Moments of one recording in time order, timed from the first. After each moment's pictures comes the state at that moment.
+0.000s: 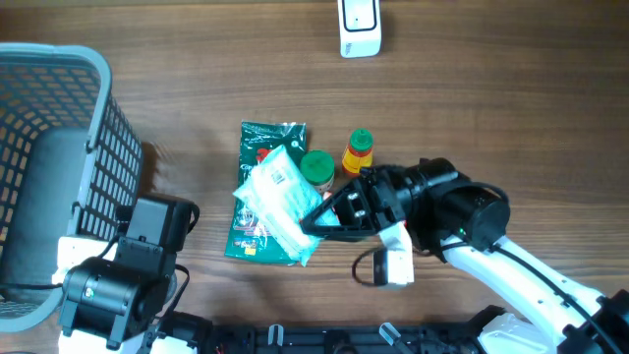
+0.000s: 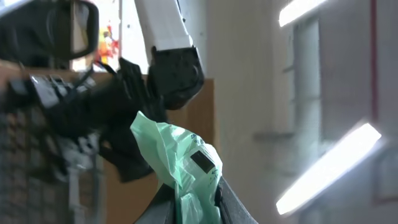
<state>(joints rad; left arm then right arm) -0.27 0.82 1.03 -1.50 -0.57 -1.75 0.62 1.35 0.75 1.56 -1.22 -0.85</state>
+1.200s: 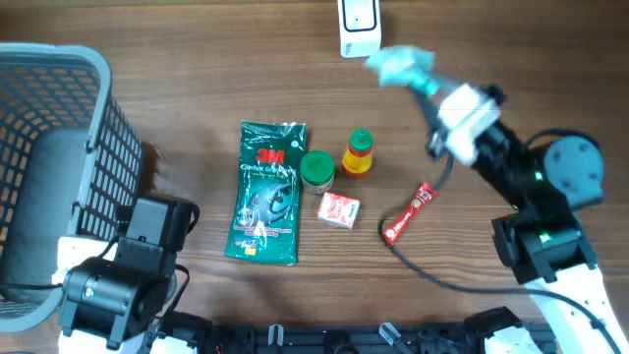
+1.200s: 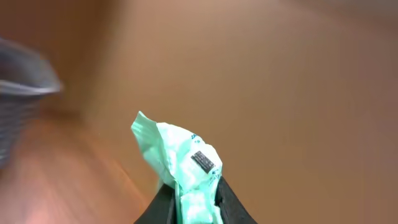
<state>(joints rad) -0.27 0.82 1.03 -1.50 -0.57 -1.75 0.28 0.97 0.91 0.26 -0.36 -0.36</state>
